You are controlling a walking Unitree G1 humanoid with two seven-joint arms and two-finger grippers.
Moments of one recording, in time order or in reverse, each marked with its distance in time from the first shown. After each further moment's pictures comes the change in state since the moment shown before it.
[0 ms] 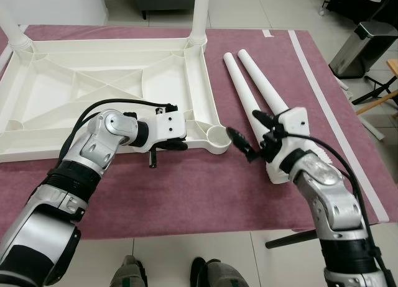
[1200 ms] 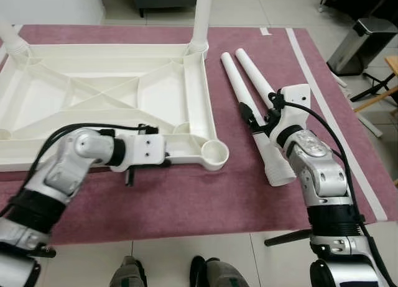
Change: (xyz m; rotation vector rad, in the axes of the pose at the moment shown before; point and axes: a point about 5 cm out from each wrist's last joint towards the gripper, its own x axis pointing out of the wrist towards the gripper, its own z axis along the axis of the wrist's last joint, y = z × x) left arm -0.064 -0.042 -0.025 0.175 0.064 -0.141; right arm 0.023 -0.029 -0.003 0.025 0.072 -0.220
